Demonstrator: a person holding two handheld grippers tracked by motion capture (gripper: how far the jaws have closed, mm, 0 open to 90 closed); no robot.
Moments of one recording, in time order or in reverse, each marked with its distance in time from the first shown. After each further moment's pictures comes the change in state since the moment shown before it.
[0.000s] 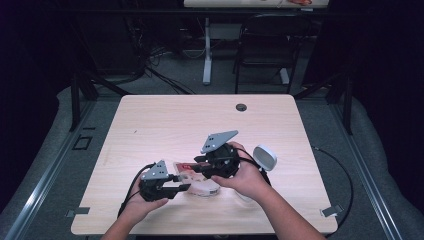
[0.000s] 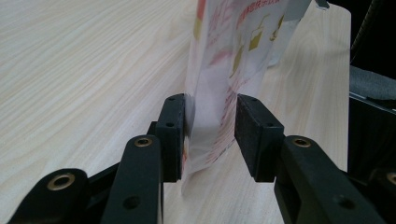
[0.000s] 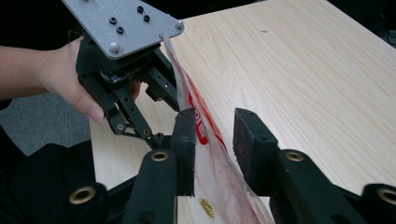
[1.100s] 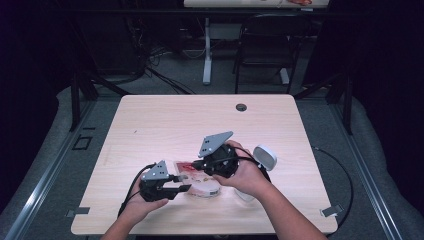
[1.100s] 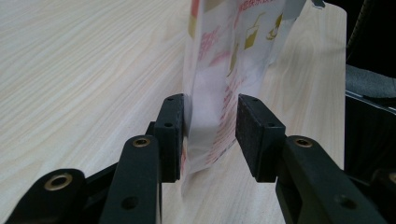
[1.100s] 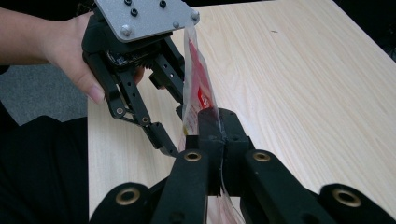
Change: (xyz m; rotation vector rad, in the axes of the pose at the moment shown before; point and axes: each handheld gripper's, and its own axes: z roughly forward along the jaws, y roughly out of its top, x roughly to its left) left arm -0.001 0.000 0.001 0.000 -0.012 0.005; right arm 0.001 0.004 0.000 0.042 0.016 -0.133
